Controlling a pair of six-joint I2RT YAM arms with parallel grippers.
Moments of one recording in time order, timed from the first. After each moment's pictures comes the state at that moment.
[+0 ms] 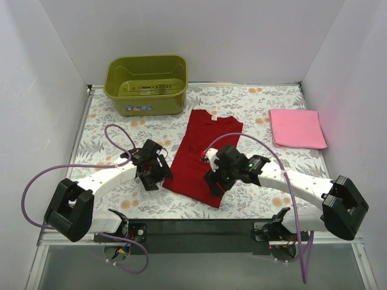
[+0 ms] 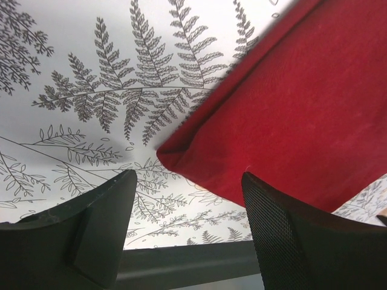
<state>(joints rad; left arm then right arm) -0.53 1.30 0.71 -0.63 0.04 -1.00 0.84 1.27 0.79 -0.50 -0.27 0.06</state>
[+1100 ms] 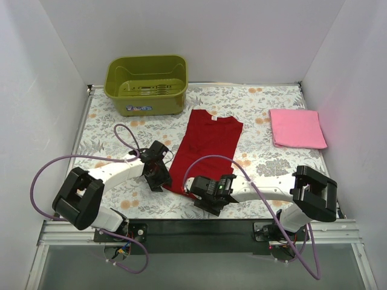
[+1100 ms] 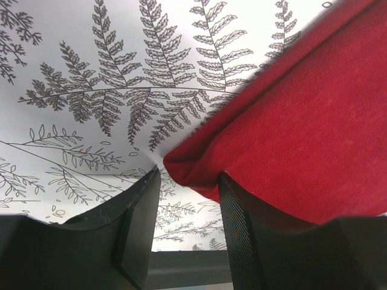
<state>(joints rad) -0.58 1.43 0.73 -0.64 0.02 -1.04 1.29 1.52 0.85 -0.62 0.12 0.07</state>
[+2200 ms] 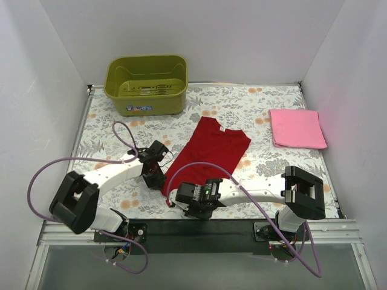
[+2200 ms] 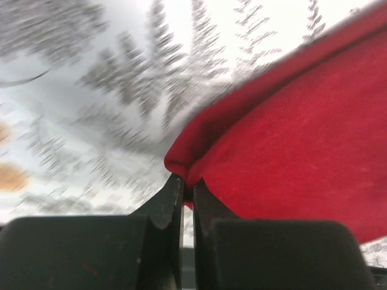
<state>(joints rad) -0.60 1.44 0.78 -0.73 -0.06 -1.06 1.40 1.63 1.02 -0.71 0.01 0.02</state>
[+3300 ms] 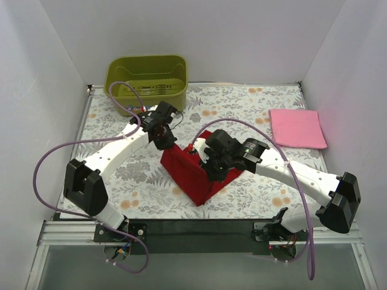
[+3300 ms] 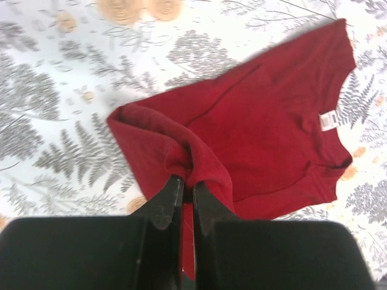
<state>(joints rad) -0.57 1.54 1.34 -0.92 -0.24 -0.97 1.01 1.35 1.20 -0.85 -0.20 -0.06</state>
